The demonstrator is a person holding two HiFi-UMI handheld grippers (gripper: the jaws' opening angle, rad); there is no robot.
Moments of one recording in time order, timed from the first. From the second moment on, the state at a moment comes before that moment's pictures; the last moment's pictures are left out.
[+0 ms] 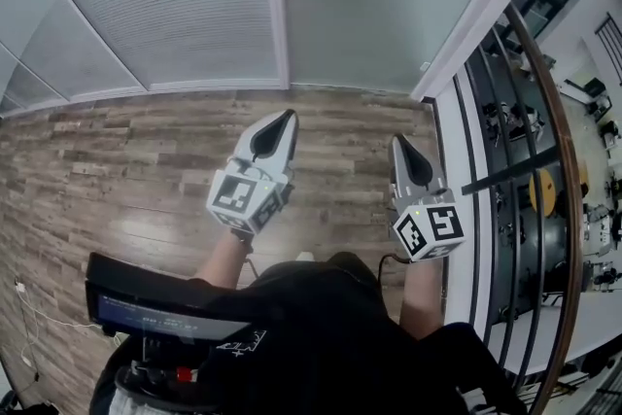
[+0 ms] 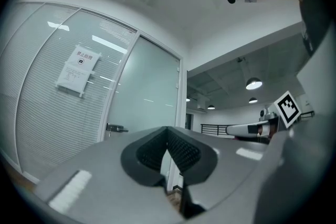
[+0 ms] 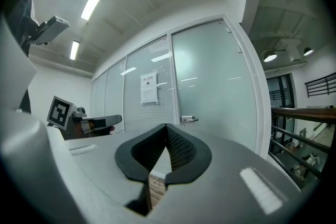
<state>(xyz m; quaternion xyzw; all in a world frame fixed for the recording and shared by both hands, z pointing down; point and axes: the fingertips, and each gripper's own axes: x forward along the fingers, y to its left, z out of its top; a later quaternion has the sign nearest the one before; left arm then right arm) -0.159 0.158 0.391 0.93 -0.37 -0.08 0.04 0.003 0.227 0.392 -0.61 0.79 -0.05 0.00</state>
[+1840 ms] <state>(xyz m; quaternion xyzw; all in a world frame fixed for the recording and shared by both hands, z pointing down) -0.031 -0.018 0.401 0.90 -0.42 -0.06 0.03 0.117 0.020 0.410 -0.52 0.85 -0.07 0.01</state>
